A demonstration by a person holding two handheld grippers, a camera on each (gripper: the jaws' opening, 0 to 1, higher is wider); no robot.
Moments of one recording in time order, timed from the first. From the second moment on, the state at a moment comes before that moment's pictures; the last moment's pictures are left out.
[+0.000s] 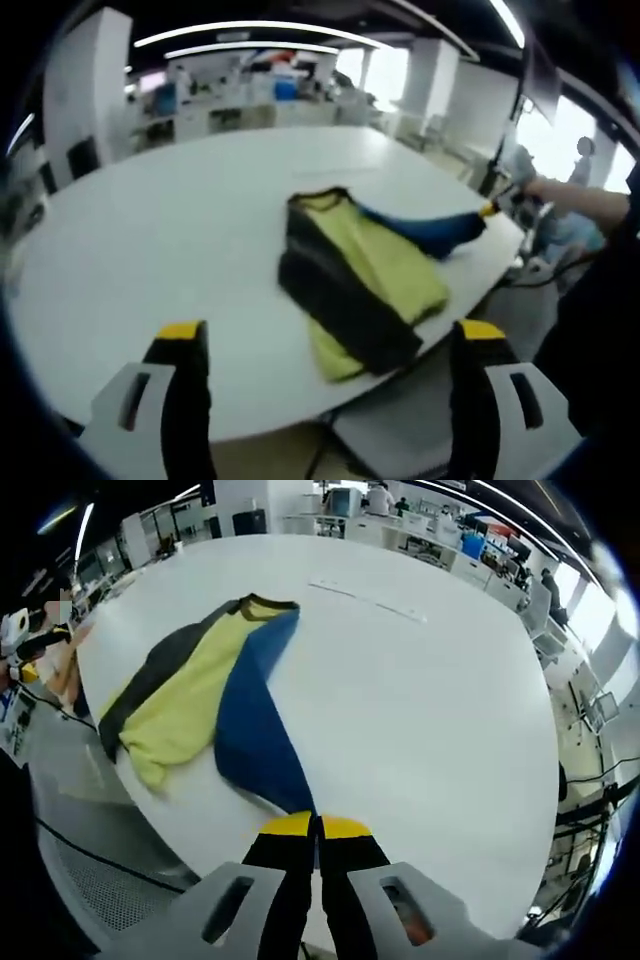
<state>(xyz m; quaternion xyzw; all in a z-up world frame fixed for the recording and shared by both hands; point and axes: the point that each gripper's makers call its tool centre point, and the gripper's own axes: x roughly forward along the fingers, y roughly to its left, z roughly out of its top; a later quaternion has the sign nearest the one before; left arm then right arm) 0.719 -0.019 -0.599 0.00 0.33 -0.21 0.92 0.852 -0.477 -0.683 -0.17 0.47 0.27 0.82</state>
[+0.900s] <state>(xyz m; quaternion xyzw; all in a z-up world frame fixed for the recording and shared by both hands) 0.721 -0.019 -0.605 0.02 0.36 -0.19 0.91 0.893 -0.562 -0.706 -0.18 0.53 0.22 0.80</state>
